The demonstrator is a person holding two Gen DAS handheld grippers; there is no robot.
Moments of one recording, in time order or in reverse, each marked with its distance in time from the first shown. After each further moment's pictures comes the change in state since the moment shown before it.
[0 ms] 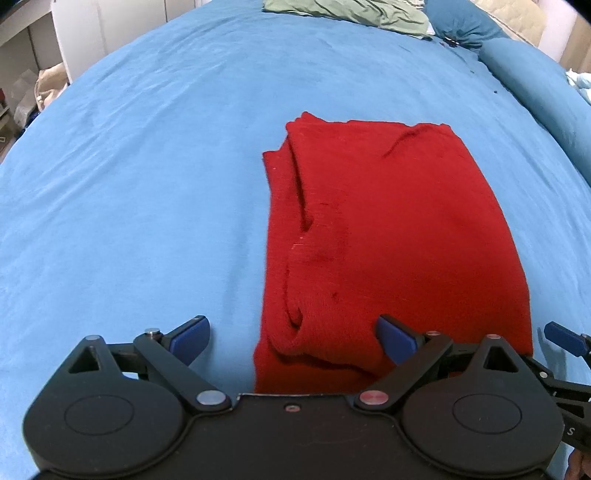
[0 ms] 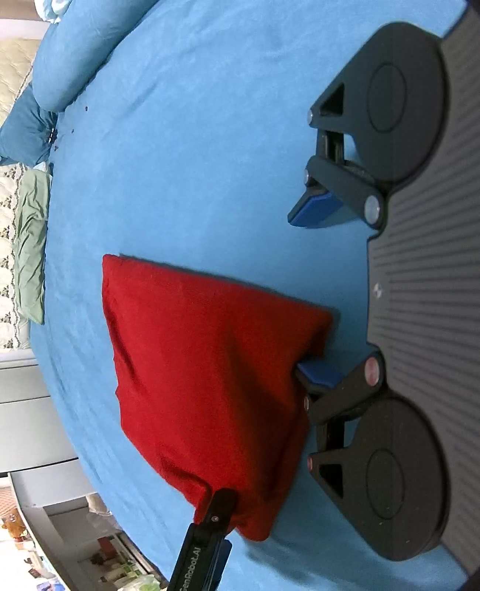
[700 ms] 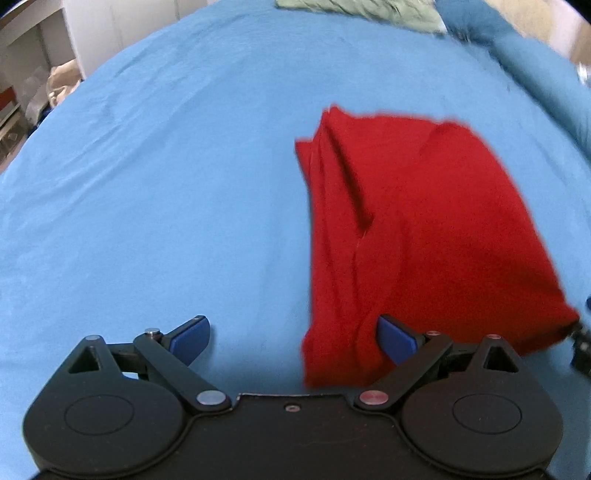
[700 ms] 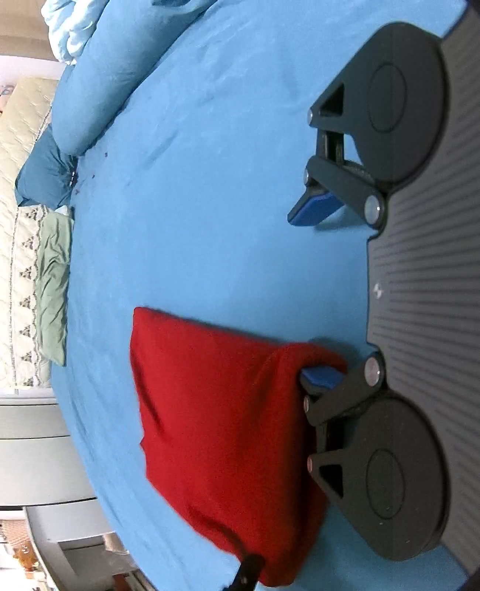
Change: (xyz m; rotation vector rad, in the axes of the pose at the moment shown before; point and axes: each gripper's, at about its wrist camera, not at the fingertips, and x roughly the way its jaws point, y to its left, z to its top) left arm 0.005 0.016 -0.010 0.037 0.028 0.055; right arm -0.001 -0.019 0.001 0.005 -0.065 -0.150
